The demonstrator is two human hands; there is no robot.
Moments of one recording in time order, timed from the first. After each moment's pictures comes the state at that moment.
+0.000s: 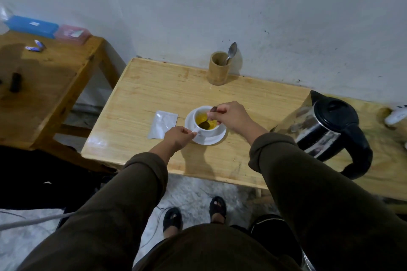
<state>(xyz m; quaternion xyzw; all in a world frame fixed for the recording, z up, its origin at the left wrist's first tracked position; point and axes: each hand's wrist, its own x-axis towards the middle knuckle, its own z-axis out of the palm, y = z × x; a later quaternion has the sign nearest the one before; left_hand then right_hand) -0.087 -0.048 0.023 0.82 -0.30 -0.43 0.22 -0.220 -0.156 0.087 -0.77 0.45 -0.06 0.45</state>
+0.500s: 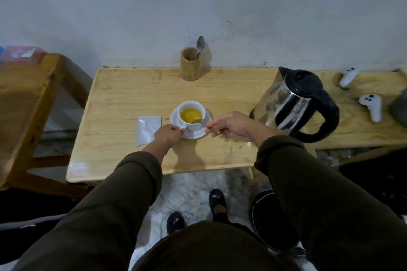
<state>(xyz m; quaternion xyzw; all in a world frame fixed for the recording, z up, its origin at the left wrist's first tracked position) -0.082 -0.050 0.021 0.80 -0.33 -0.45 0.22 -0.269 -0.111 0.097 -0.54 0.53 -0.05 0.65</state>
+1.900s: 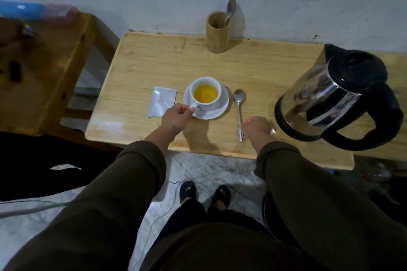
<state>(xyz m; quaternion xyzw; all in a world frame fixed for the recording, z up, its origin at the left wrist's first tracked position) -0.099 -0.041 -0.003 0.83 -0.26 -0.38 0.32 -0.292 -0.130 -0.006 -0.59 0.70 0.06 0.39</state>
